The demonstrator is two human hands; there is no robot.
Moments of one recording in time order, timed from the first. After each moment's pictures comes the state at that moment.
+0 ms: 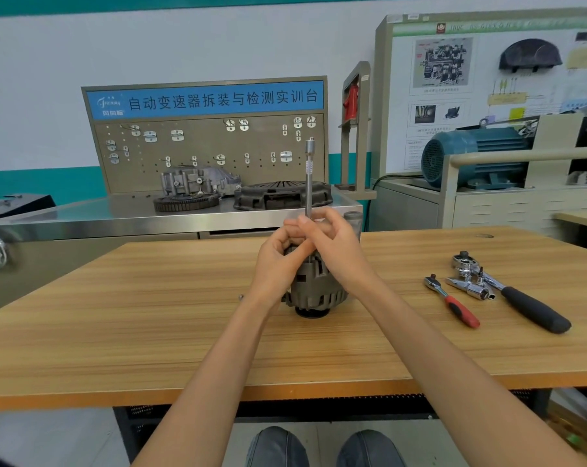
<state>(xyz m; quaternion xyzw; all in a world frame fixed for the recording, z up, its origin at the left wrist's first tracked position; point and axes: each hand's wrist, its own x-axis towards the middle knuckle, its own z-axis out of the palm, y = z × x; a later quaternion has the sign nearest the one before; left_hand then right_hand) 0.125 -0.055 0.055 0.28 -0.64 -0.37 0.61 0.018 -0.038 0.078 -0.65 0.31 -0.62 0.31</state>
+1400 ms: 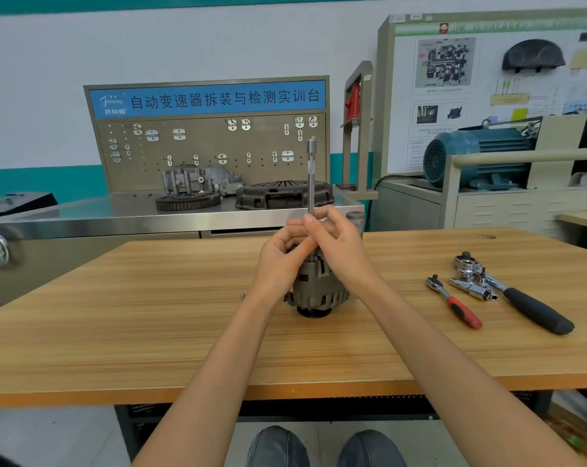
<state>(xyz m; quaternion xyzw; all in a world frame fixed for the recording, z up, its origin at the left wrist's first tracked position) 0.125 -0.050 0.058 0.26 -0.62 -0.40 0.62 0.017 -0.038 0.077 -0.67 0.31 -0.62 0.28</state>
